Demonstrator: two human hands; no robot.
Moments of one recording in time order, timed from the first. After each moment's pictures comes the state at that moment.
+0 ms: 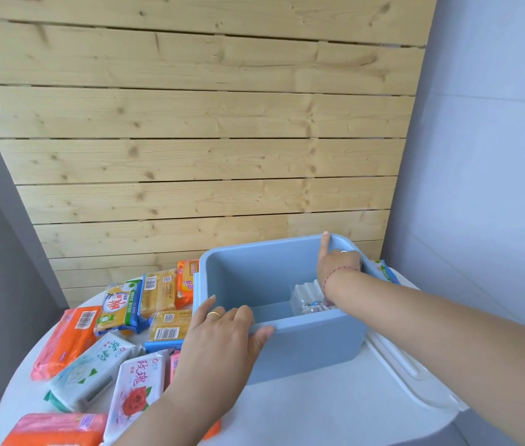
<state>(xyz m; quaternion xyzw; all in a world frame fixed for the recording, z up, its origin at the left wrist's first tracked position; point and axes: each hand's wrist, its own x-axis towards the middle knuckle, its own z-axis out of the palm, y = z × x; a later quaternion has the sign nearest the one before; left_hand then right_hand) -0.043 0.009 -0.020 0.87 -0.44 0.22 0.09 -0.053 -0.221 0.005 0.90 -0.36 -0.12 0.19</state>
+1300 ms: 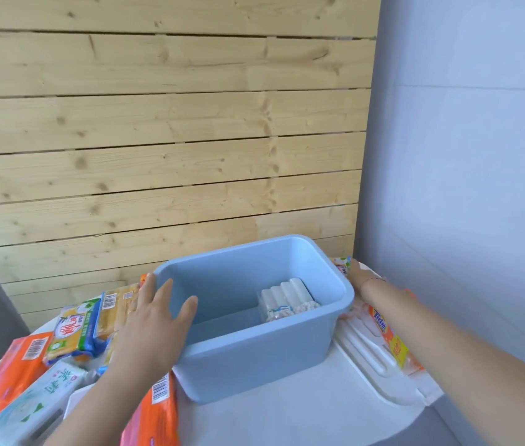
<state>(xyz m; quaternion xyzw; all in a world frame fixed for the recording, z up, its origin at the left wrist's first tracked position) -0.009 -0.012 -0.001 0.92 -0.23 -0.03 0.31 -0.115 -0.345 -0.049 0.81 -0.52 -0.07 -0.26</state>
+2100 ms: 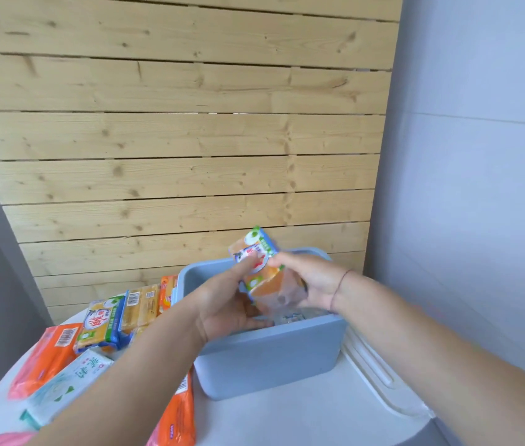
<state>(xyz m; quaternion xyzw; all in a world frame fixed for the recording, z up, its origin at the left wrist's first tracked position) -0.025 -0.061 0.045 0.56 -0.11 -0.51 0.64 -0.103 -0.196 0.058 0.66 -0.25 0.00 -0.71</state>
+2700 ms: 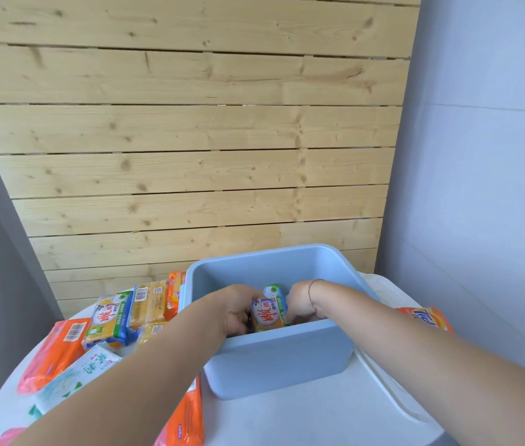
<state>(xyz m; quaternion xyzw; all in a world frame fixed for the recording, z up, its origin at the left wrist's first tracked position) 0.001 -0.084 0.006 0.68 -0.01 -0.50 0.54 -0.059 -0.200 0.008 0.86 -0.32 -0.24 -0.31</state>
